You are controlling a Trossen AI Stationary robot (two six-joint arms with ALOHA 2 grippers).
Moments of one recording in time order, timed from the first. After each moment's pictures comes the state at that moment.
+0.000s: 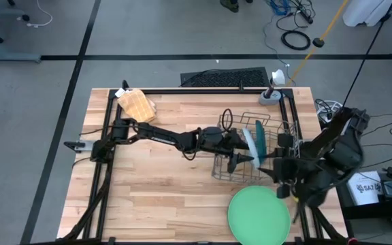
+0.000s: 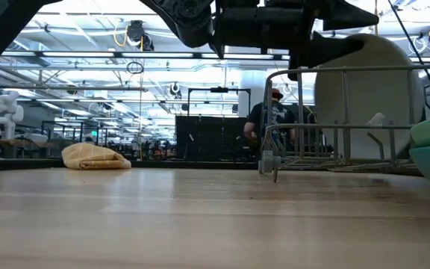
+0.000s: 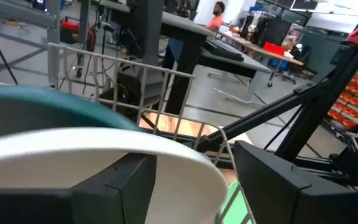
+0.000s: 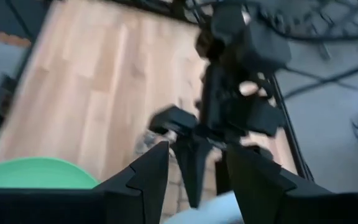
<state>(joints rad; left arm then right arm) -0.02 2.17 1.57 0.53 0.18 -0.24 0.85 1.40 1.74 -1.44 0.81 0.58</state>
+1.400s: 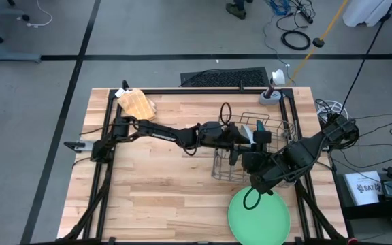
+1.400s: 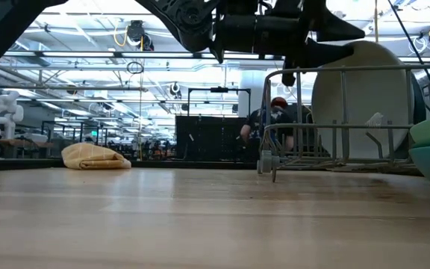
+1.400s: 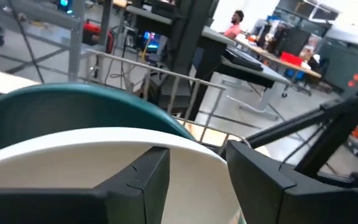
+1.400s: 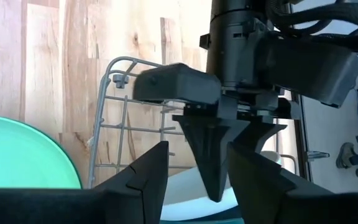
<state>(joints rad) 0.03 2.17 1.57 0.54 0.15 -0.30 0.56 1.56 1.74 -1.52 0.57 0.49</state>
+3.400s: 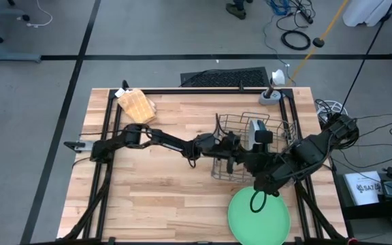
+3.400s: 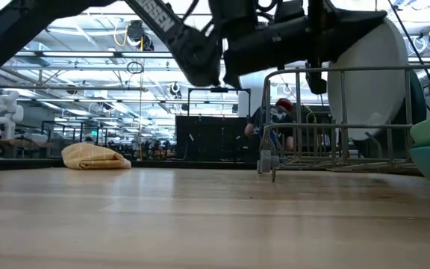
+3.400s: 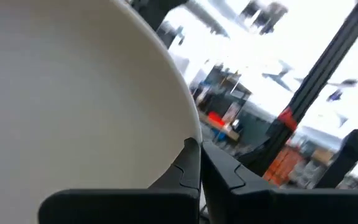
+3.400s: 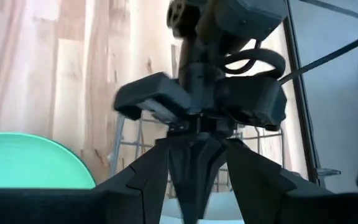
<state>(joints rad) -0.03 2.35 1.57 1.07 0.24 -0.60 0.59 1.56 1.84 -1.50 0.57 0.48</state>
